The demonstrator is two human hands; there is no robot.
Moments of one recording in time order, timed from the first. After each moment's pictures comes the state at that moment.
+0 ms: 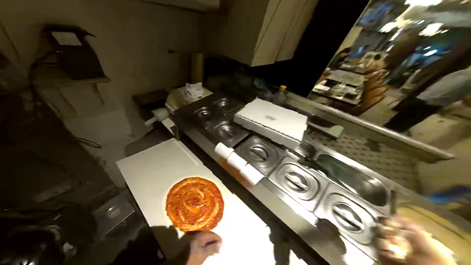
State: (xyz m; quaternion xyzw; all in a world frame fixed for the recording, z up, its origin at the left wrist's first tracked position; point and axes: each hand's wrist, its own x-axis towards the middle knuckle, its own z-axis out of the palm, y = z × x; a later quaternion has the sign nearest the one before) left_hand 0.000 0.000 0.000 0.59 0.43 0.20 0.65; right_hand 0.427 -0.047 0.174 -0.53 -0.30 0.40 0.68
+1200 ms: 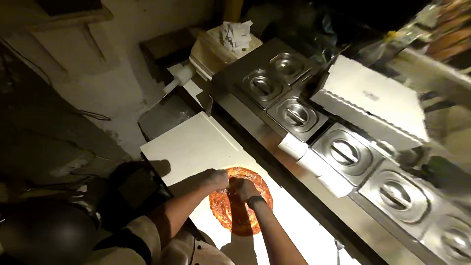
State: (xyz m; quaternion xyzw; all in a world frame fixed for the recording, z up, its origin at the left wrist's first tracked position) left_hand -0.129 0.280 -0.029 0.72 0.55 -0.17 0.38; right_hand 0.032 0.228 -0.047 -0.71 -0.61 0.35 -0.02
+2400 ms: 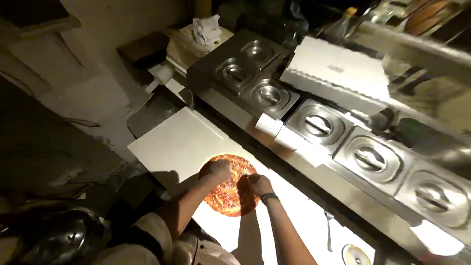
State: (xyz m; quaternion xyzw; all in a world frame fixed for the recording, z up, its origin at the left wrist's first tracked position) left_hand -0.059 0.244 -0.039 0.77 0.52 -0.09 0.35; right_hand 0.122 0.163 -0.046 -0.79 -0.52 0.33 0.07
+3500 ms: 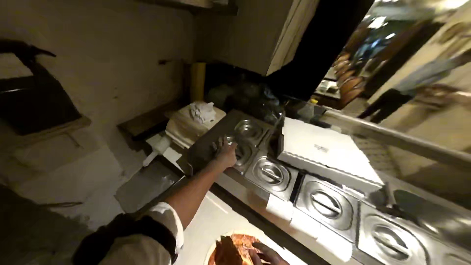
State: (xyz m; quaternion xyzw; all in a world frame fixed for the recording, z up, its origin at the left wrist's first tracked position) left_hand -0.038 0.558 0.125 0.83 0.50 0.13 0.18; right_hand 0.039 0.198 0.036 -0.76 -0.52 0.23 0.31
